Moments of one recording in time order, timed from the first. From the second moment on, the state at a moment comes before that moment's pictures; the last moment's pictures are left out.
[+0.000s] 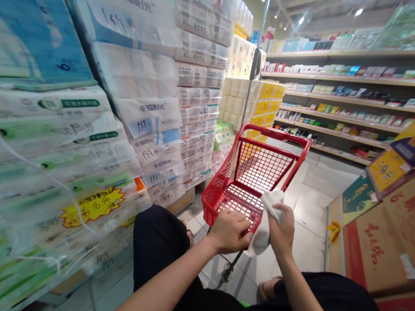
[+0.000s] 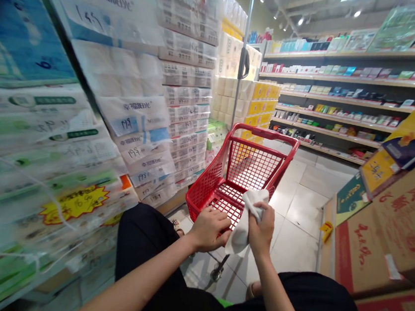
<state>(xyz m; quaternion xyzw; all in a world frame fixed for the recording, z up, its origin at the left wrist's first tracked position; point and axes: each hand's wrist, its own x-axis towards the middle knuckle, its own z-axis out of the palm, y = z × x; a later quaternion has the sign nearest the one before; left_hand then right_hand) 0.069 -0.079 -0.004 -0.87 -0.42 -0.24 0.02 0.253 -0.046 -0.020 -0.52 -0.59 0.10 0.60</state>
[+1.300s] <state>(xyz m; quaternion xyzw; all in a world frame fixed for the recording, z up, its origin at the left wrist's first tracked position) 0.067 -0.050 -0.027 -0.87 -0.41 -0.26 0.05 0.259 -0.079 -0.026 -0.58 -0.69 -0.12 0.41</state>
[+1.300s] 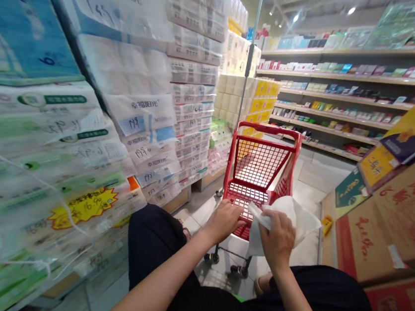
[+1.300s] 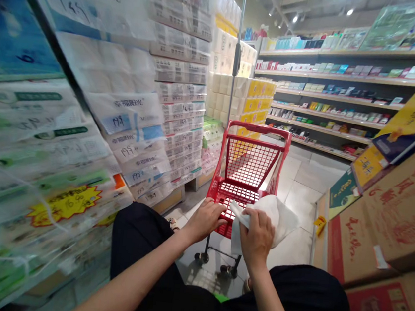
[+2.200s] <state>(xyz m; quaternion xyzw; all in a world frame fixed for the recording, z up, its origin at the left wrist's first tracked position) 0.075 -0.062 -0.018 -0.87 -0.39 -0.29 -0.01 0.277 -0.069 -0.030 -0.56 -0.72 -0.12 0.39</state>
